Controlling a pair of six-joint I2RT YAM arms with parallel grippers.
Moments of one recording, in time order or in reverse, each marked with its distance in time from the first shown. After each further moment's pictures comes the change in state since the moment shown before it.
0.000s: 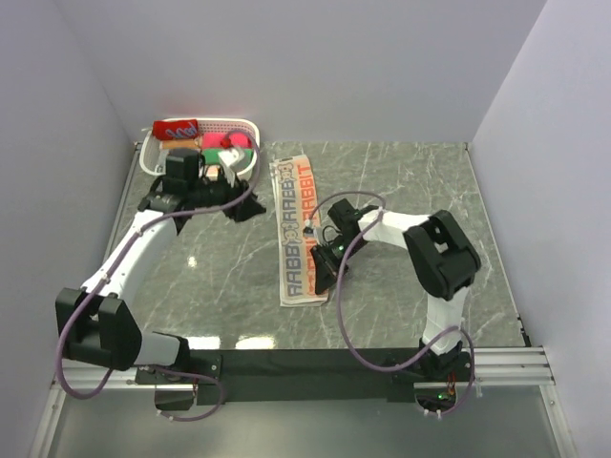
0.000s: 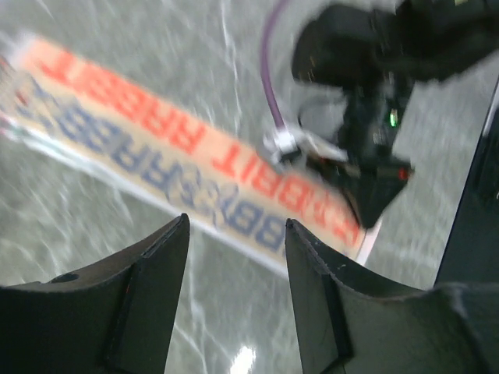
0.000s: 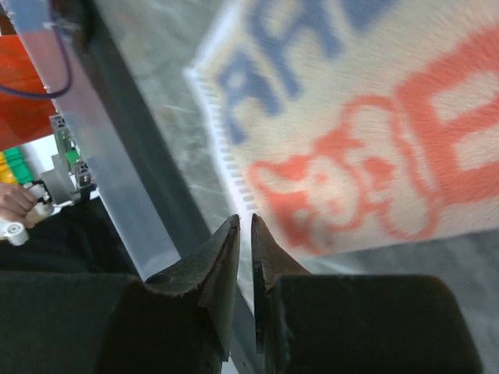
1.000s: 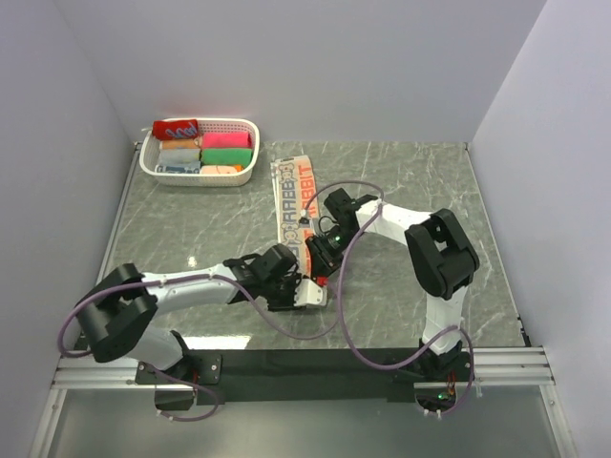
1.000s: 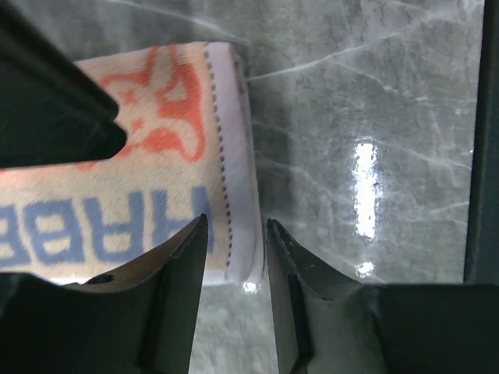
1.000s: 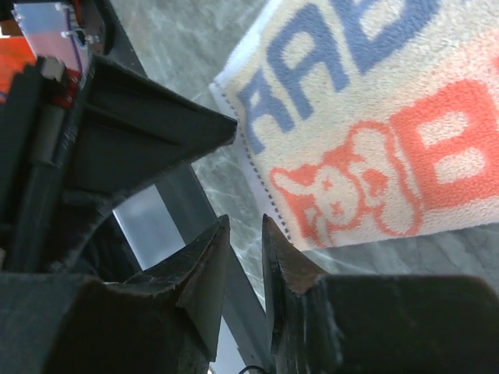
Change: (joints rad) left arm -0.731 0.059 -0.469 0.071 -0.518 0.485; right arm 0.005 0.039 0.118 -0.098 0.004 -0.010
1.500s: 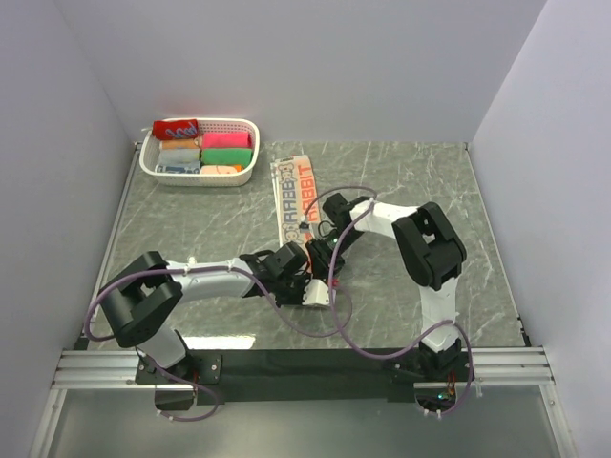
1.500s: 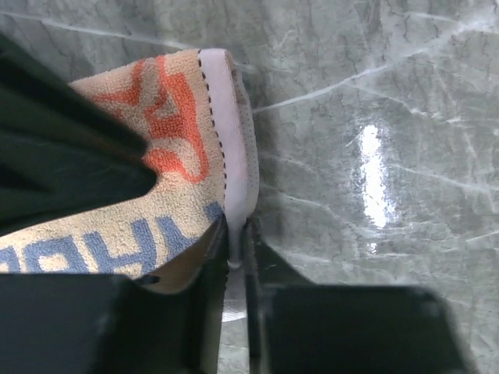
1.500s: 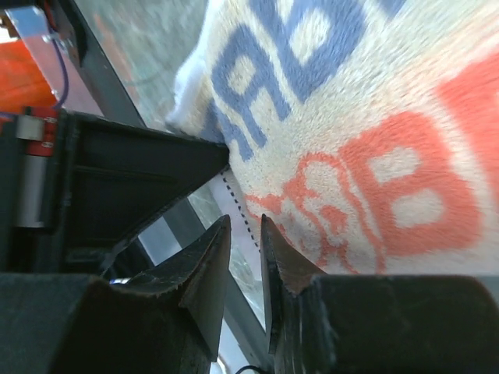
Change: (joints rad) left arm -0.023 0.161 0.084 0.008 -0.002 0.066; right arm -0.008 0.119 0.024 -0.020 0.013 -0.003
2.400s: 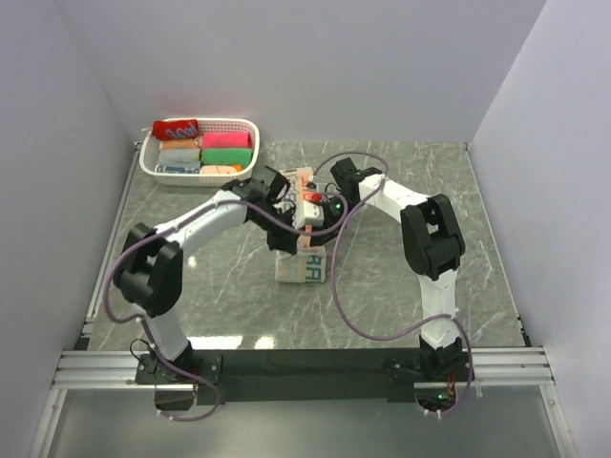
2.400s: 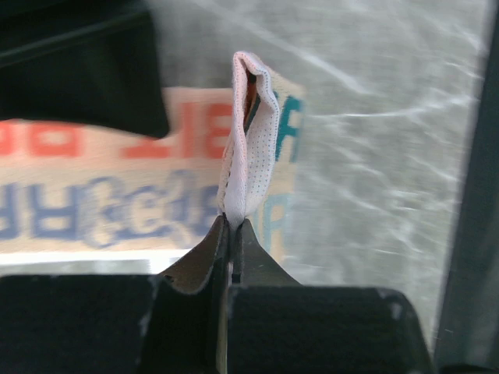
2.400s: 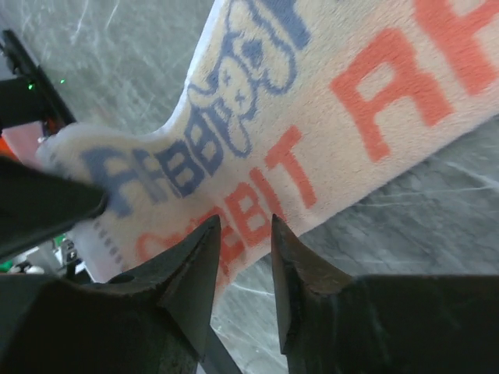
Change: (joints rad) left arm 0.359 0.164 0.559 -0.539 0.326 0.005; right arm -0.112 0.079 0.309 -0.021 0.097 0.044
